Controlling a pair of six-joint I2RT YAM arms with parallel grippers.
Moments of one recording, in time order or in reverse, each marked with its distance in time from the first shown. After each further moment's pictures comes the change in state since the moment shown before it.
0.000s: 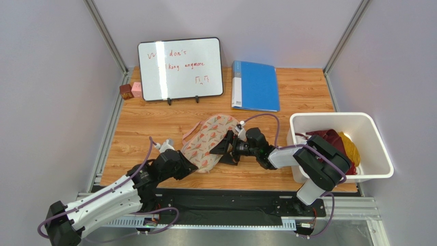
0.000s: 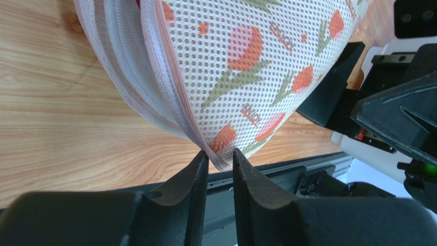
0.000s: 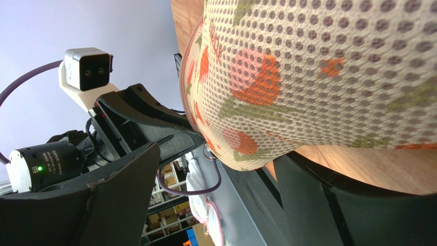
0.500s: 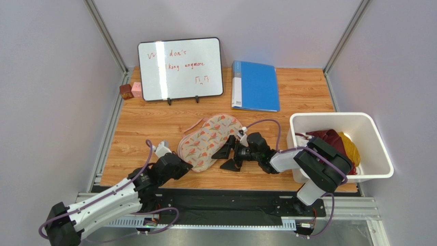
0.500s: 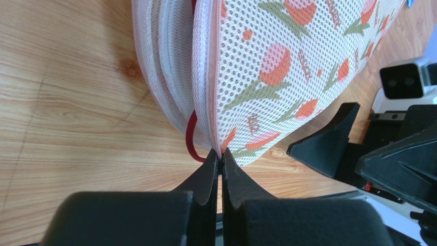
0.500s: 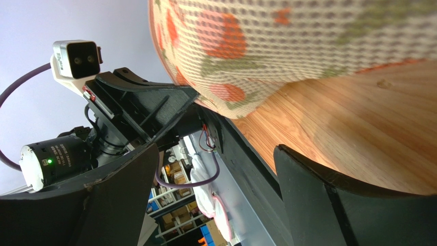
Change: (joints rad) left arm 0.000 -0.027 -0.092 0.072 -0.157 -0.001; right arm 0.021 -0.018 -0.062 -0.006 0.013 0.060
